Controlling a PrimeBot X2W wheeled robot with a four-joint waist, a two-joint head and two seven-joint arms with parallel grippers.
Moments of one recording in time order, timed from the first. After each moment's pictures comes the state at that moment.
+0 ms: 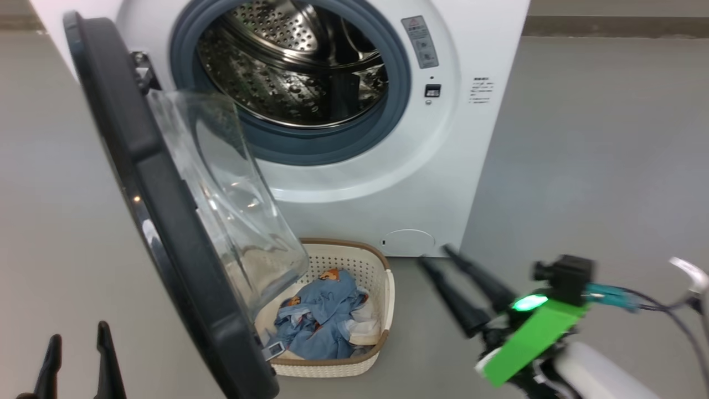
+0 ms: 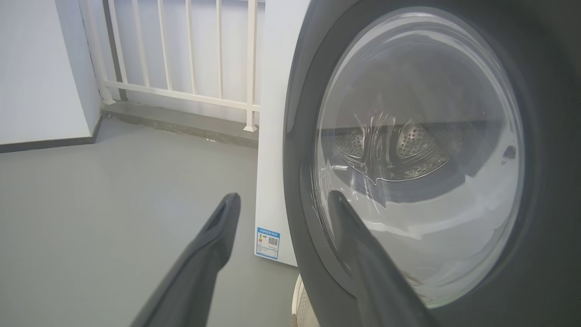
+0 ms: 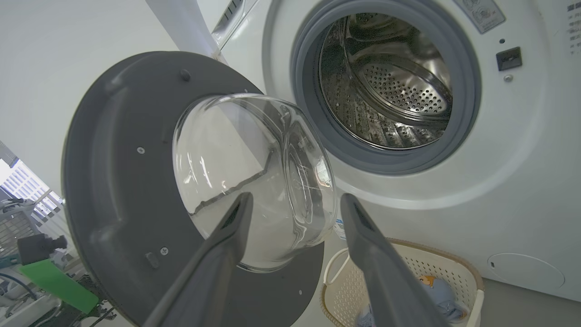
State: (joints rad) left arm 0.10 0.04 0.21 0.05 -0.27 -0.13 -0.26; right arm -0.38 -0.38 0.75 0.19 1.07 0.13 -0.25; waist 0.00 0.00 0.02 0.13
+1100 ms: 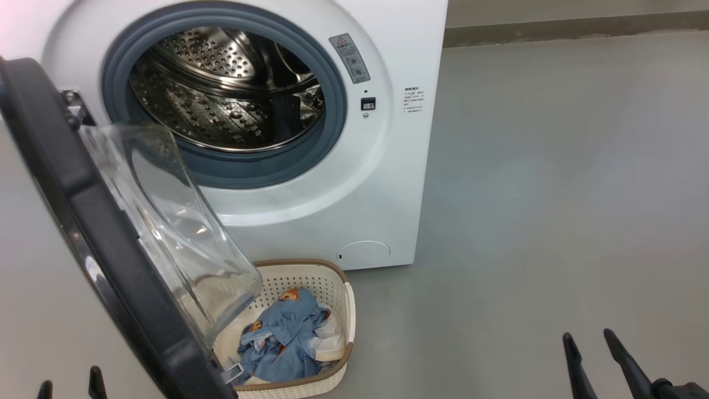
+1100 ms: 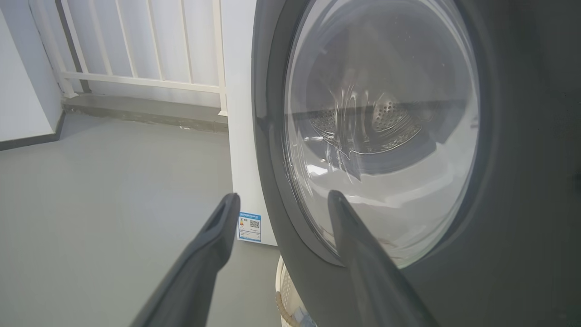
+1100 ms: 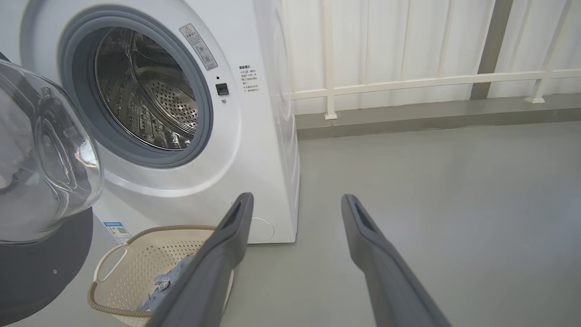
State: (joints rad) left arm 0.22 0.04 0.24 0.04 -0.25 -0.13 -0.26; right arm 0.21 -0.09 -0.06 0.02 0.23 0.13 -0.25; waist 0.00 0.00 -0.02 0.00
